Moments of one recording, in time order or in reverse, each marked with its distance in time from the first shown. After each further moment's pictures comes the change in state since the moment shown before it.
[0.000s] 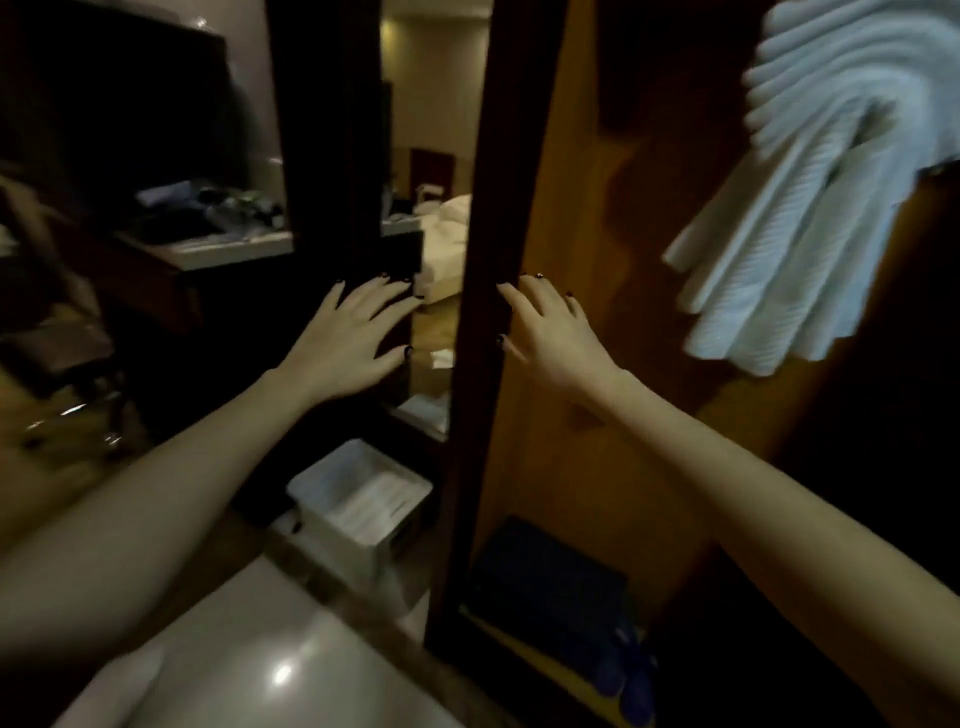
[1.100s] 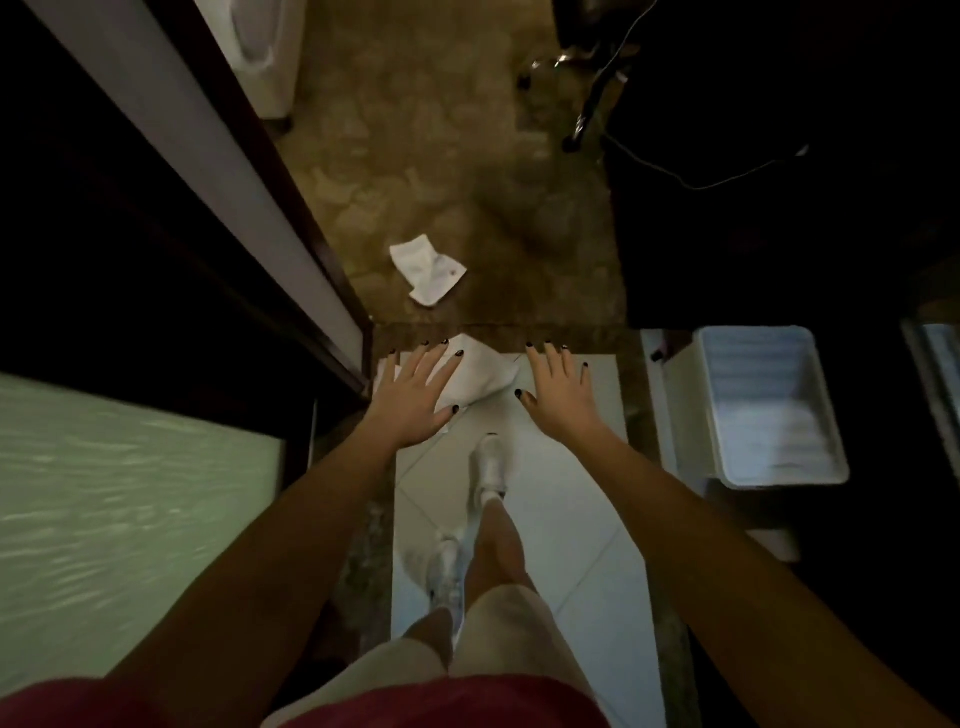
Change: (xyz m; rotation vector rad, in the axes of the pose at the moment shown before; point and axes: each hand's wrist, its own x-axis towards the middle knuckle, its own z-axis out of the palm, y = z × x) left_hand -0.546 -0.381 0.202 -0.071 -0.726 -1.125; right_hand 0.145 -0.582 0.550 0.197 -0.900 -0.583
